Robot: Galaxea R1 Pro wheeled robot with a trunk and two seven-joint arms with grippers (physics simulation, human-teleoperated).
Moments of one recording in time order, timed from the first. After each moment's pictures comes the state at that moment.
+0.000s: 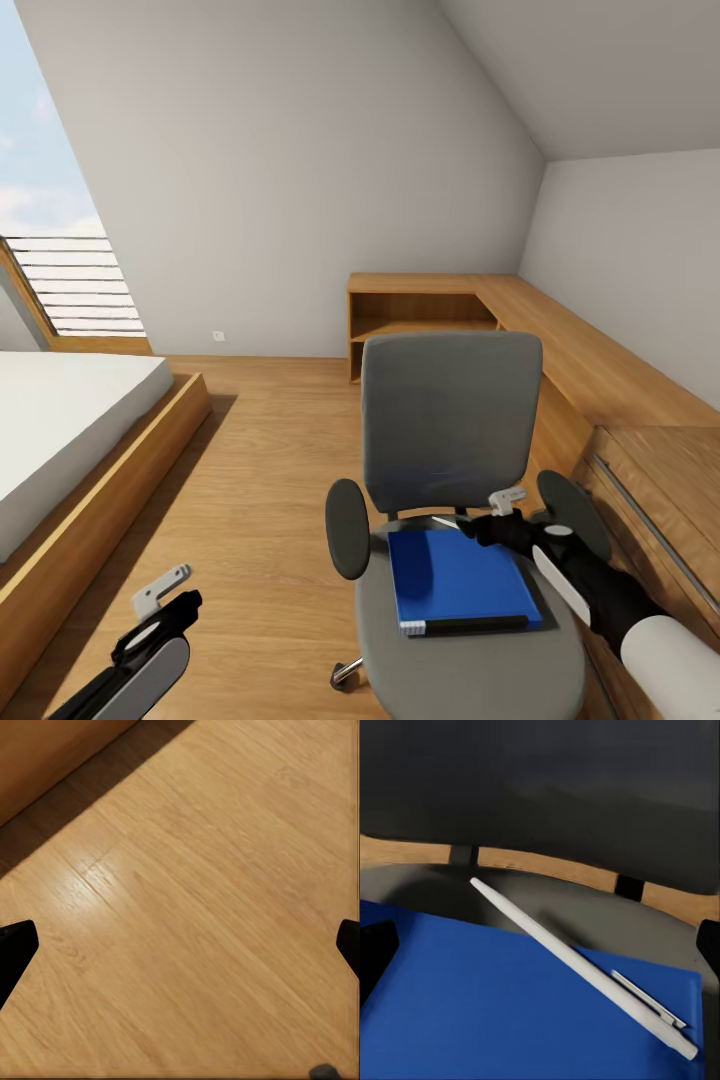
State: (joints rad) left arm -0.30 0.37 -0.60 -1.23 1.15 0.00 1.02; right arm -0.66 -0.30 0.45 -0.74 -0.41 0.27 0.24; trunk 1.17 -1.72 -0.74
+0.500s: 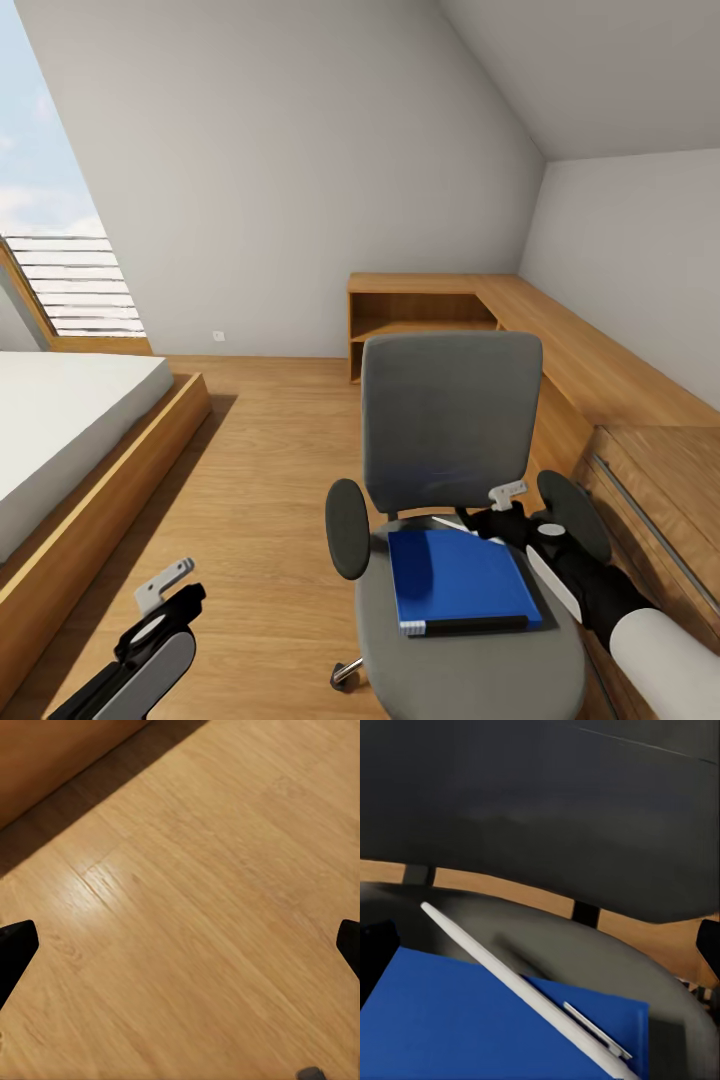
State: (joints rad) left arm -0.30 0.36 -0.60 -1.31 1.14 0.00 1.10; right arm -0.69 -0.28 0.45 -0.68 -0.33 0.18 0.15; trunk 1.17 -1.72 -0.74
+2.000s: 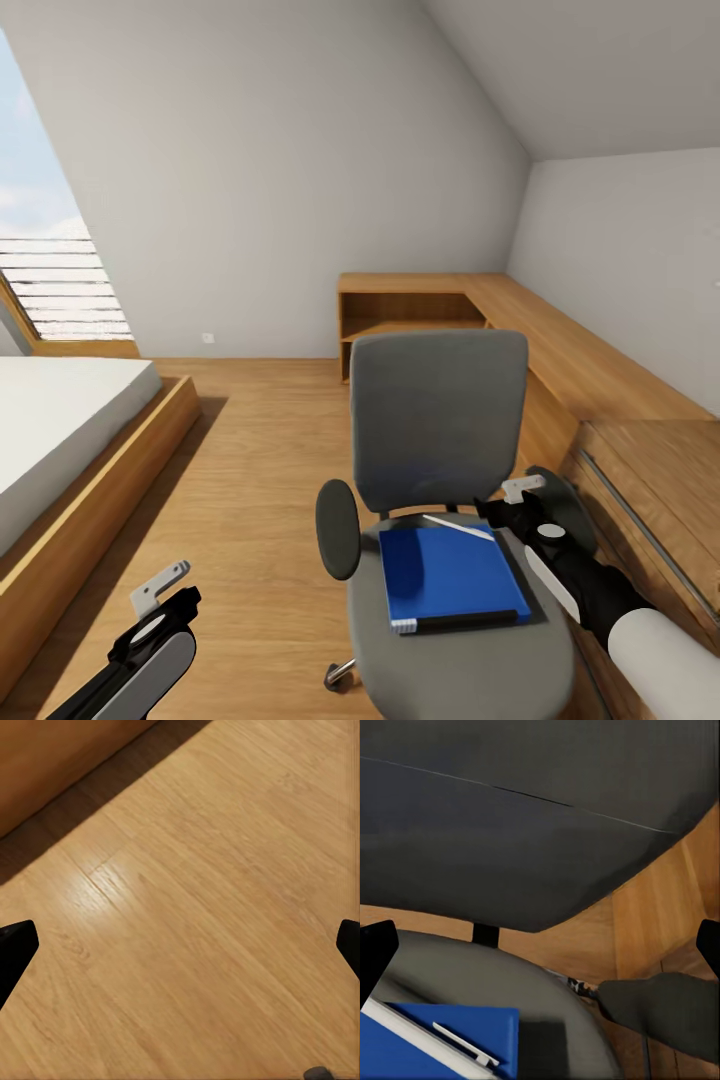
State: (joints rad) left arm -0.30 0.36 -0.60 -1.31 1.15 0.00 1.15; right arm -0.69 -0.27 0.45 -0.68 -0.33 0.11 -0.07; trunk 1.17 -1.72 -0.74
